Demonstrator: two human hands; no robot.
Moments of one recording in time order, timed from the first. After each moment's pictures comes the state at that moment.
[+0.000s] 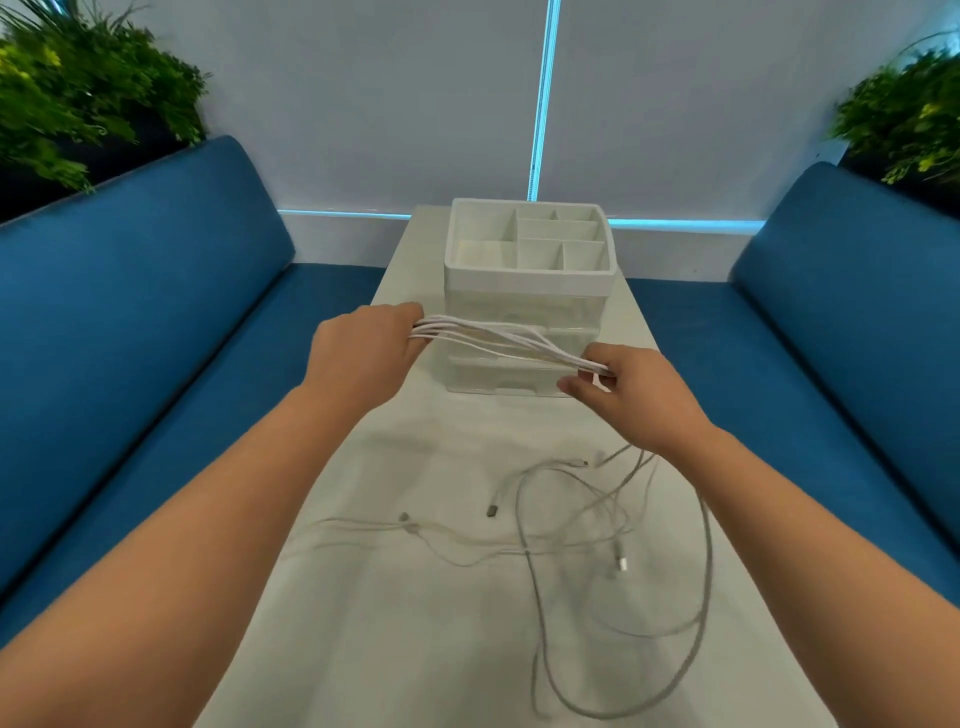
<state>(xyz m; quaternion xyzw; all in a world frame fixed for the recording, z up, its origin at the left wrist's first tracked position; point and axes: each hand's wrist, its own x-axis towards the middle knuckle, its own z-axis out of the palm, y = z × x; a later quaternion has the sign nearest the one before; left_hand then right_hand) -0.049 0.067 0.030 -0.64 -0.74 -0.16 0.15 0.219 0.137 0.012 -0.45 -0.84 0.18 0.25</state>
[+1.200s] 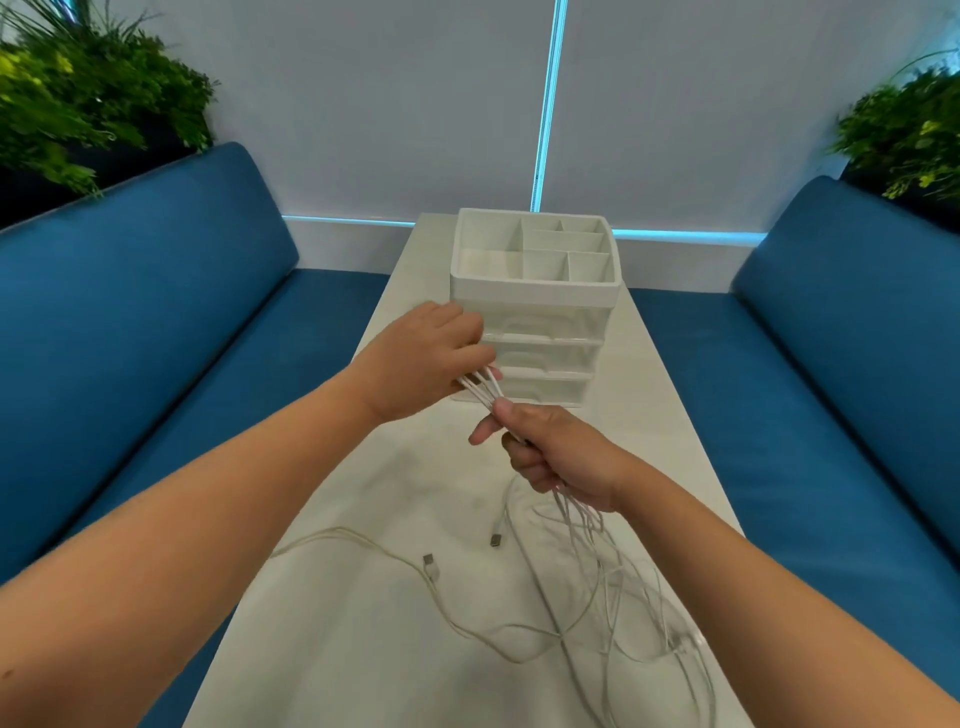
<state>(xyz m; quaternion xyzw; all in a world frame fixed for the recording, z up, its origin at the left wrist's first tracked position) -0.047 0.097 0.016 -0.83 -0.40 -0.21 0.31 0.166 0.093 0.002 -0.31 -0.66 0.67 0.15</state>
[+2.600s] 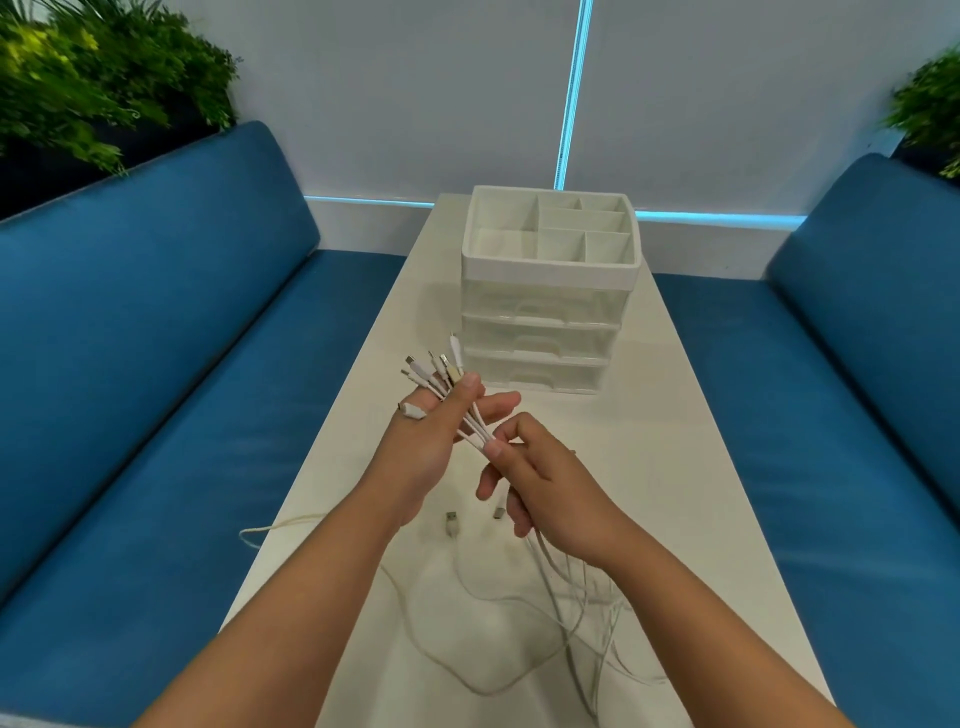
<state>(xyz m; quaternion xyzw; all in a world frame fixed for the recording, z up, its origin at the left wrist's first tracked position) 0.026 0.015 -0.012 -0.39 -0.56 -0.57 -0.45 0.171 0.052 -0.025 -0.35 -0.73 0.54 0.21</state>
